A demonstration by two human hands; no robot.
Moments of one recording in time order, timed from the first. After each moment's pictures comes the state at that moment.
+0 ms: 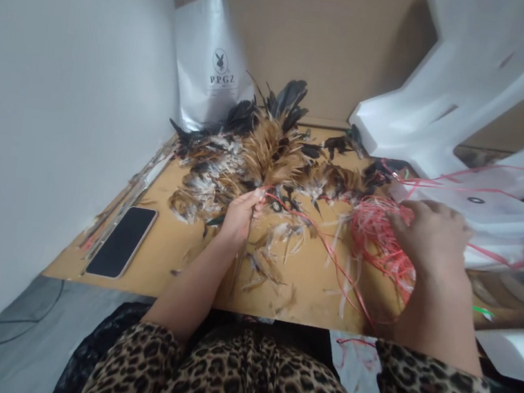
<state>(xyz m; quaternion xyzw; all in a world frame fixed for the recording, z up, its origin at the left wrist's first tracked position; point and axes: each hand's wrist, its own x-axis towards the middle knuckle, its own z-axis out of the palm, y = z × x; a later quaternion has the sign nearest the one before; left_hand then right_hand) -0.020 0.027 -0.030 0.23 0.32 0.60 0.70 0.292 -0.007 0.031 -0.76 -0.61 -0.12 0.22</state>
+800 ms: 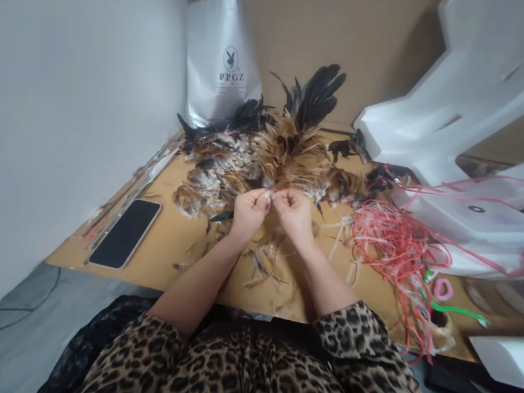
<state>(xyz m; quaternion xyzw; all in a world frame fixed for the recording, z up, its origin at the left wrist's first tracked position) -0.015 0.018 -0.028 0.50 0.42 0.62 0.43 0.087 0.027 -0.019 -0.49 -0.59 0.36 0.53</state>
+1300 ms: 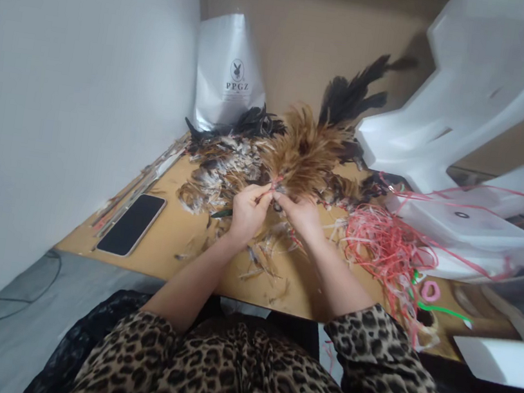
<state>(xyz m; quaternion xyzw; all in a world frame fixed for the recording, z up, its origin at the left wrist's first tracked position) -0.015 -0.002 -0.010 0.57 0.45 0.64 0.26 0.113 0.009 0.016 -0.50 -0.63 0.38 0.46</state>
